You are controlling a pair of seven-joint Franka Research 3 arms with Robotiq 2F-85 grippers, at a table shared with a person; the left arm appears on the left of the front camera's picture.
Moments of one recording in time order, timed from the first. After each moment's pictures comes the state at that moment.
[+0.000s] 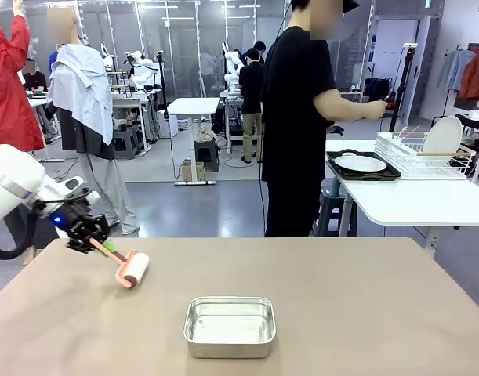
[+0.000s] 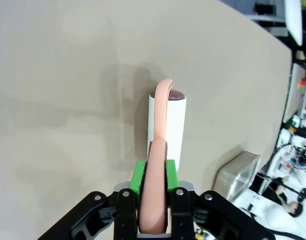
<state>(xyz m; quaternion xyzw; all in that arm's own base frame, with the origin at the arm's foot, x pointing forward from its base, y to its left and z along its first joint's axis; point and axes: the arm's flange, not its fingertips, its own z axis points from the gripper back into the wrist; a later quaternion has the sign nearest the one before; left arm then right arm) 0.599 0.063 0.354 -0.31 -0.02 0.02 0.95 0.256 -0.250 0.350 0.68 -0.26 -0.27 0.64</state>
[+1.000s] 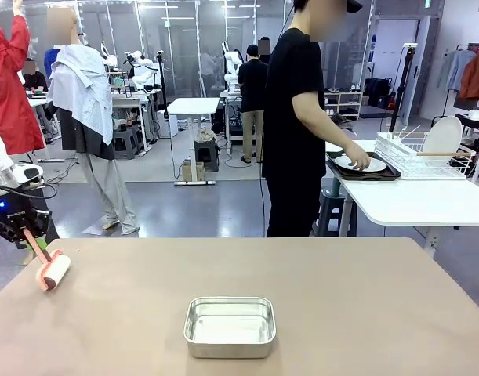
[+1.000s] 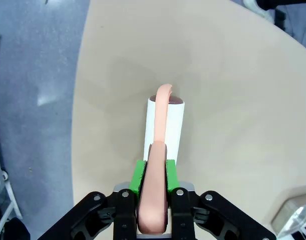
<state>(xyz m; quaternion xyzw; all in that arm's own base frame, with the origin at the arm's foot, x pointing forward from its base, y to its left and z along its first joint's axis) 0.569 0.142 0.408 -0.07 -0.06 0.10 0.99 0.256 -0.250 0.350 0.68 -0.26 -0.27 0.64</state>
